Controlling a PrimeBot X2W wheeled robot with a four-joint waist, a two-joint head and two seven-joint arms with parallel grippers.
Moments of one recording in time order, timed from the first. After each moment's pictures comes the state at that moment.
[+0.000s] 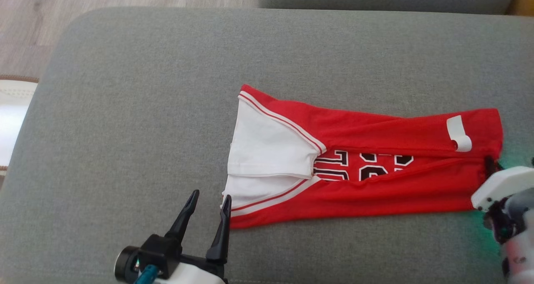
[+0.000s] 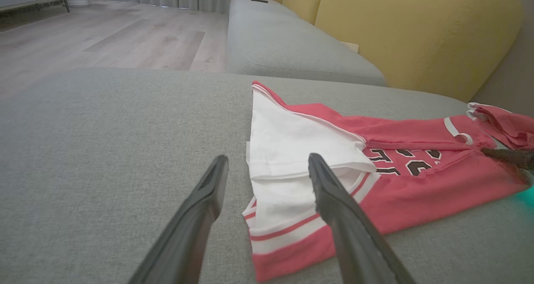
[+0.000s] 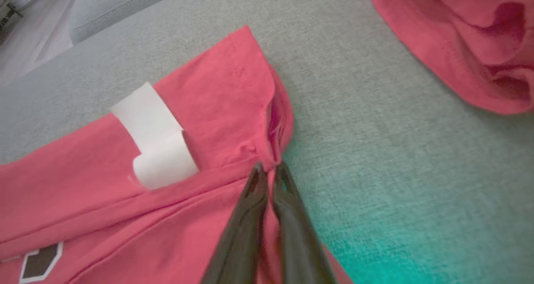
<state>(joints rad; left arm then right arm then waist) 0.14 0.06 -0.38 0.04 -0.17 0.04 -0.25 -0.42 -0.26 -0.19 0.93 0.36 0.12 0.09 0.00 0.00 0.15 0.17</state>
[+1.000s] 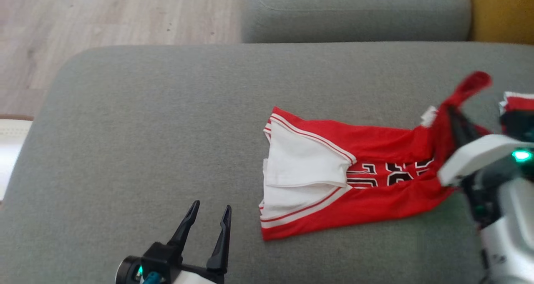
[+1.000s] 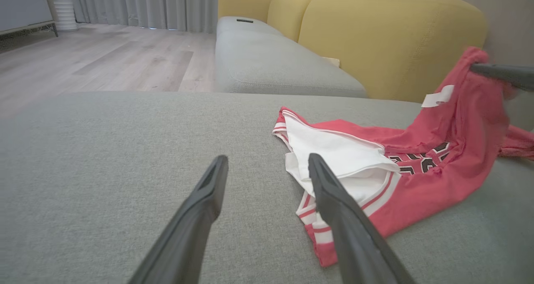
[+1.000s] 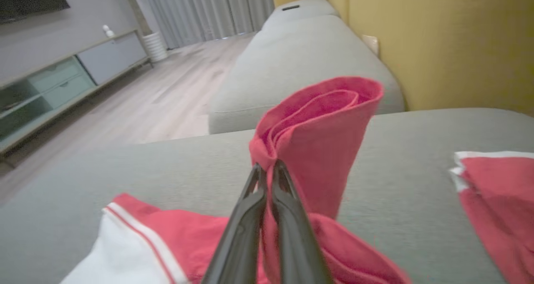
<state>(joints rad) 0.16 0.06 -0.38 0.06 -0.16 0.04 -0.25 -0.33 -0.23 0.03 0.42 0.40 0.12 0.16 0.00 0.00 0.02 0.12</state>
